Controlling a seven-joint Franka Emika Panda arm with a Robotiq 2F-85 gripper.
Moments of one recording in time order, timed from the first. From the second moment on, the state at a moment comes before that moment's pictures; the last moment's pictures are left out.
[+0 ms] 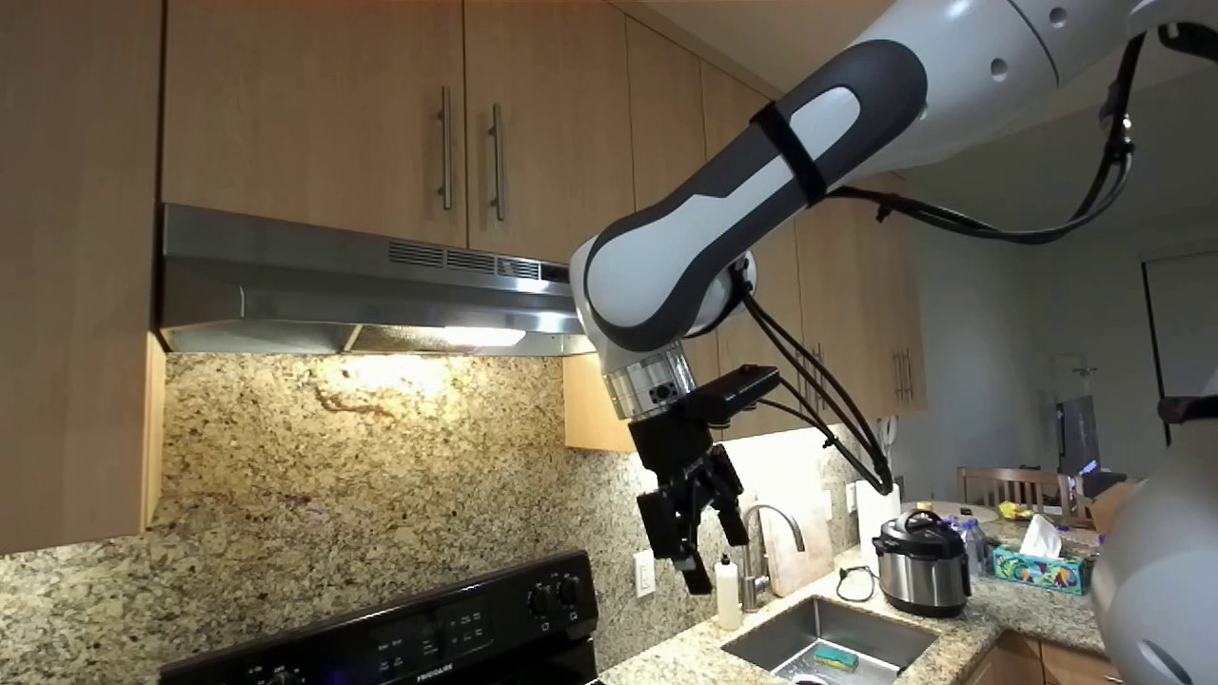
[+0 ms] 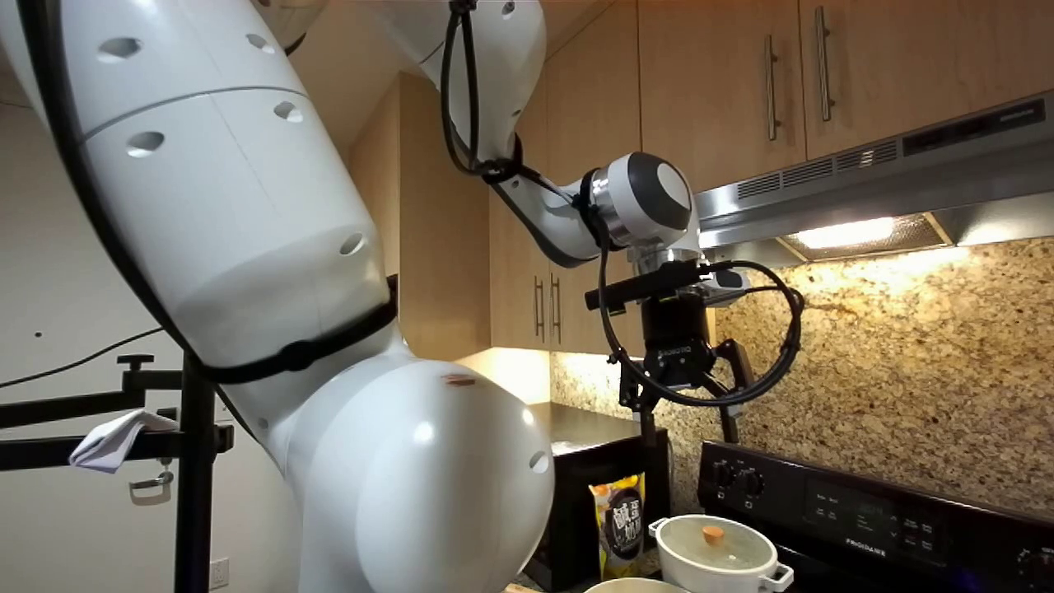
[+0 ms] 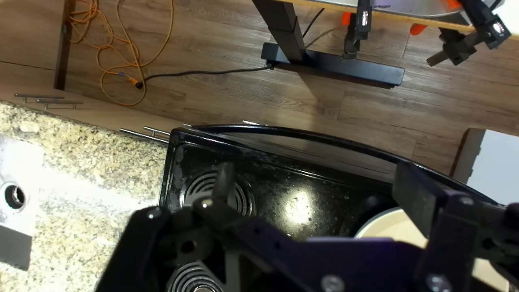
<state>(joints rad) 0.01 -0.50 0.15 -2.53 -0.15 1.80 0.03</state>
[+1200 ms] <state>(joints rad) 0.05 -0.51 0.20 -2.31 -0.15 1.97 0.26</state>
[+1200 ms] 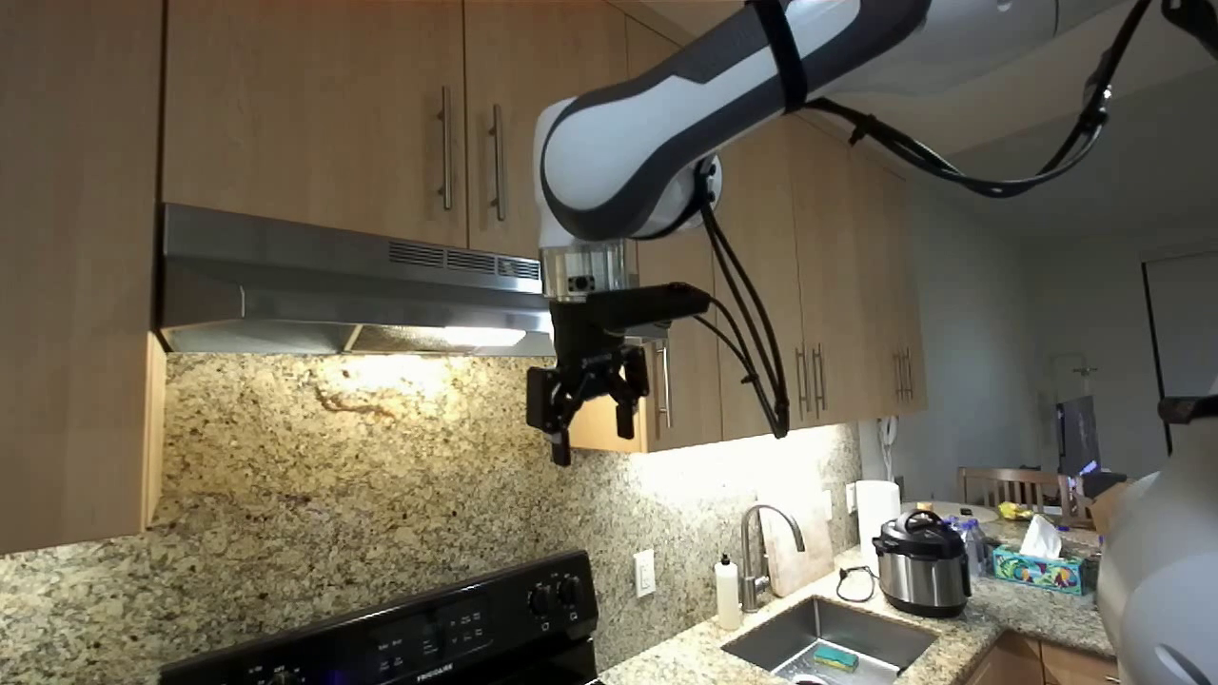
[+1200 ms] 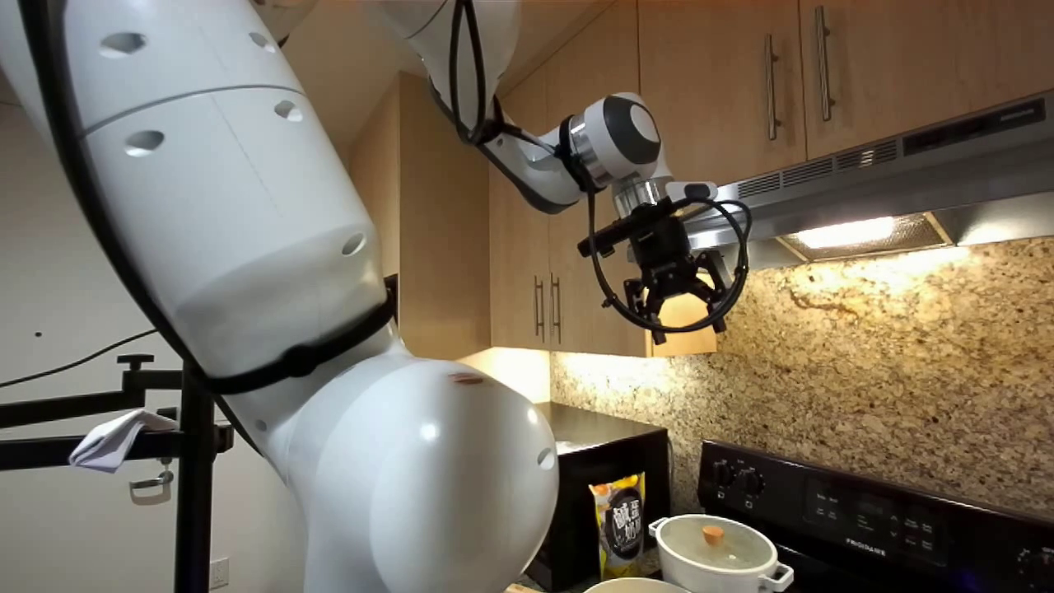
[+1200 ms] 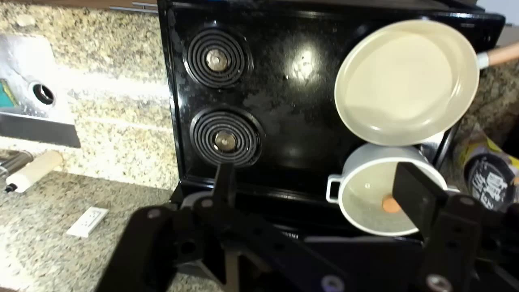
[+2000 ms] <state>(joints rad) -0.08 -0.40 0.28 -2.12 -0.40 2.15 0.66</state>
